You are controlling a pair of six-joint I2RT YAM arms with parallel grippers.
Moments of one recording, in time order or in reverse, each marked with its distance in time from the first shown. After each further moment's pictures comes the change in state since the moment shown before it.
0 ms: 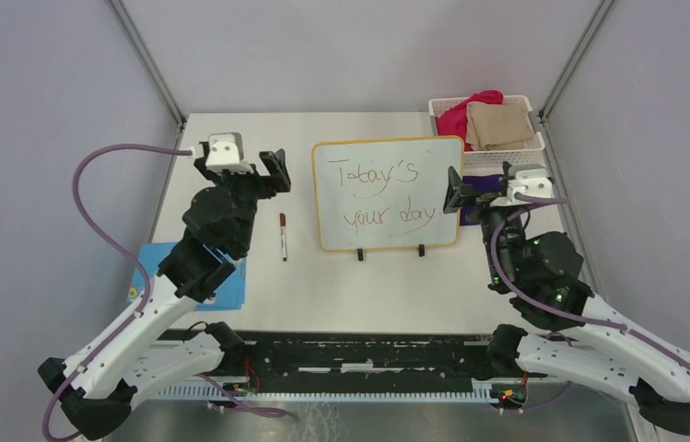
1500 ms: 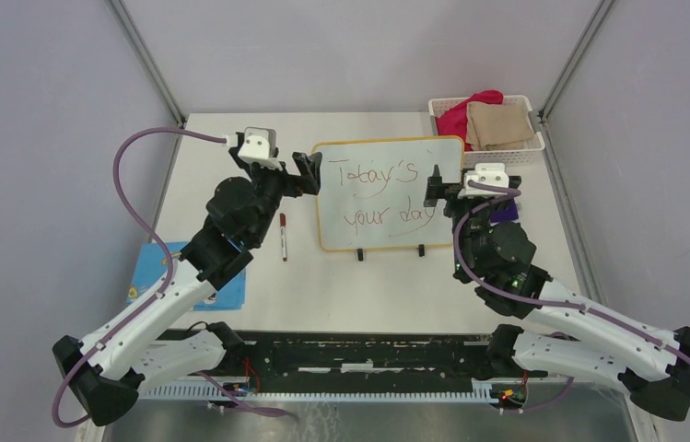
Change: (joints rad) left arm -0.001 0.117 0.041 0.080 0.227 -0.053; right arm 0.000 0.146 -0.039 0.181 0.141 -0.029
